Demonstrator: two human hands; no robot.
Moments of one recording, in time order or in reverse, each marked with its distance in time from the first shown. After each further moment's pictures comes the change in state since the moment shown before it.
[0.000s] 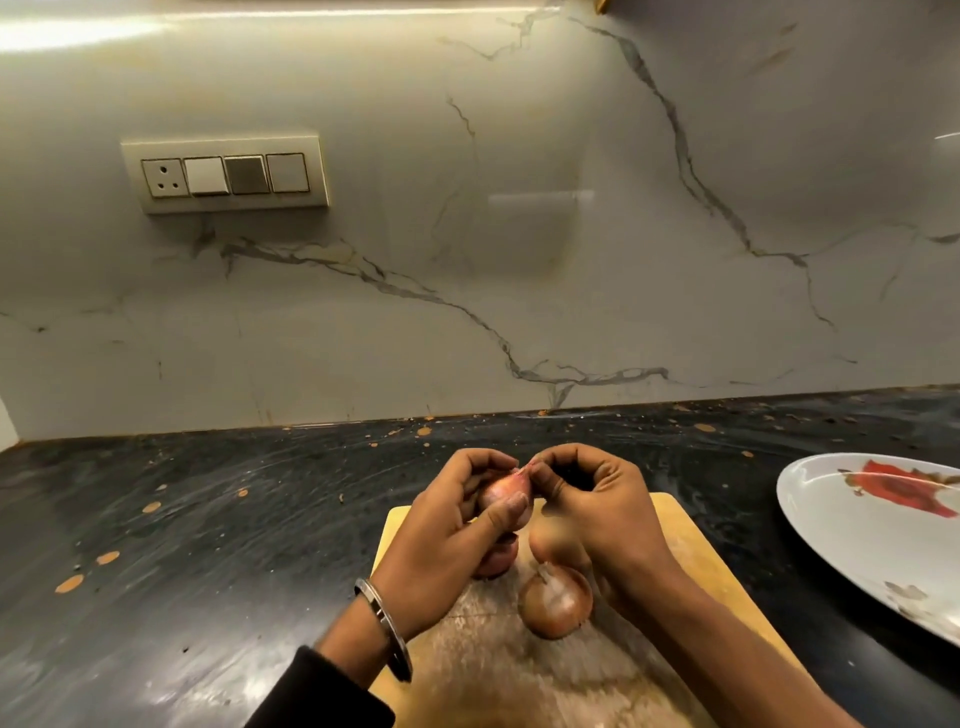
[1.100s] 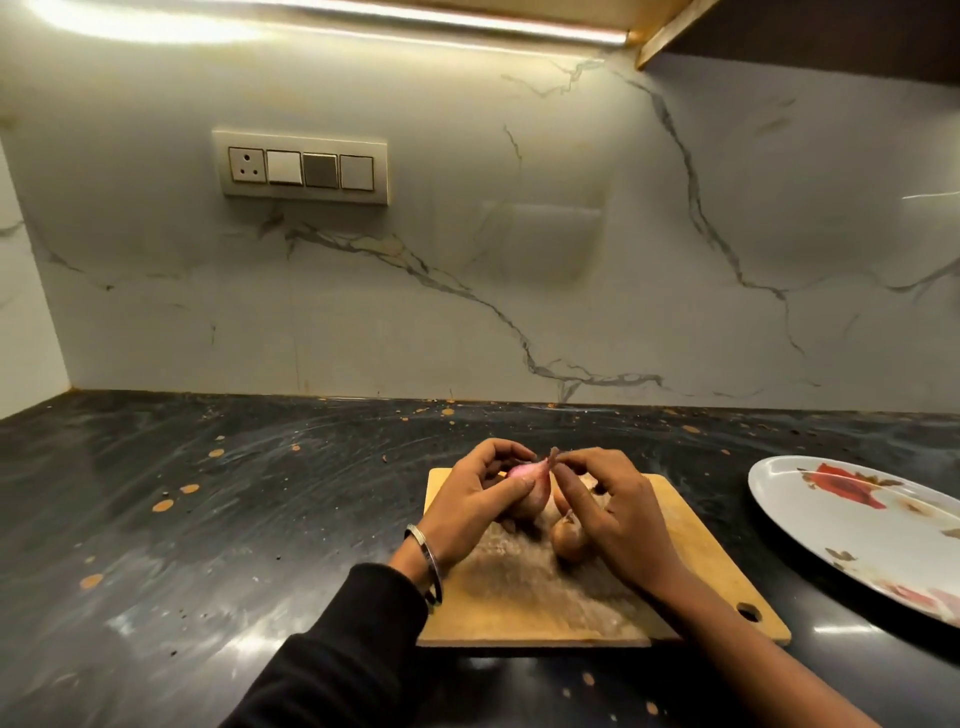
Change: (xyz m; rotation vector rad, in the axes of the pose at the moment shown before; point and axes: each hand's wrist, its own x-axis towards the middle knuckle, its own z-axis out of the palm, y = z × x) left_hand -0.029 -0.011 -0.022 -0.075 0.003 -0.027; right_hand -0.047 -0.011 0.007 -0.739 -0.030 -0.397
